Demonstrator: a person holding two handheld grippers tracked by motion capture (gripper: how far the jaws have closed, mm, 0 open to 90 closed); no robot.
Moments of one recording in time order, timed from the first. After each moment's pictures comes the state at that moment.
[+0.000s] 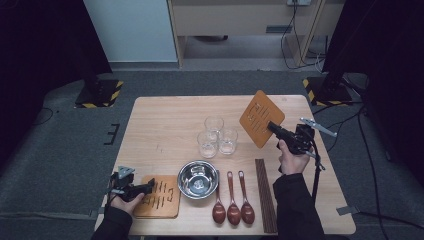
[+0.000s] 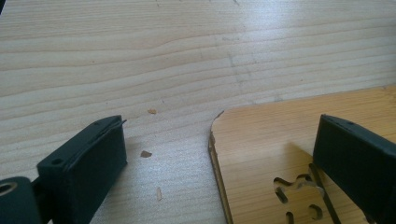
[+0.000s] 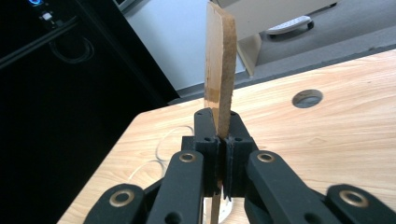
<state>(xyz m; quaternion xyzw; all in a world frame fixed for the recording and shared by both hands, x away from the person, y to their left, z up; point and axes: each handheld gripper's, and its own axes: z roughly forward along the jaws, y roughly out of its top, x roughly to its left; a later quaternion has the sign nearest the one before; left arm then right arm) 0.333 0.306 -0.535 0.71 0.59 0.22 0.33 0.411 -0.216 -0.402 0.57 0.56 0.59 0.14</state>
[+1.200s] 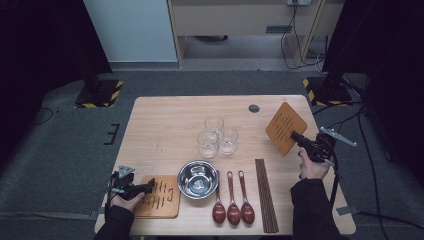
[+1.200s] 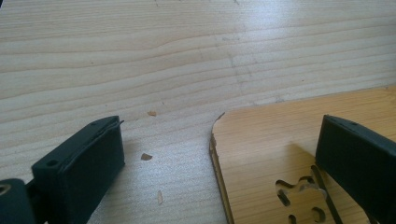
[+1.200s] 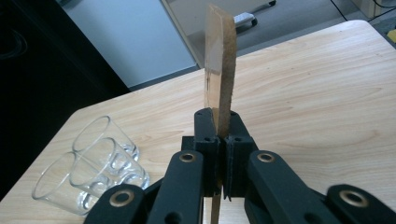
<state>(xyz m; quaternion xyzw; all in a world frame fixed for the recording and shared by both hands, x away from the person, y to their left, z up) 0.335 0.307 -0.535 0.71 0.58 0.21 0.33 0.407 -0.278 -0.438 0.62 0.55 0.53 0.19</state>
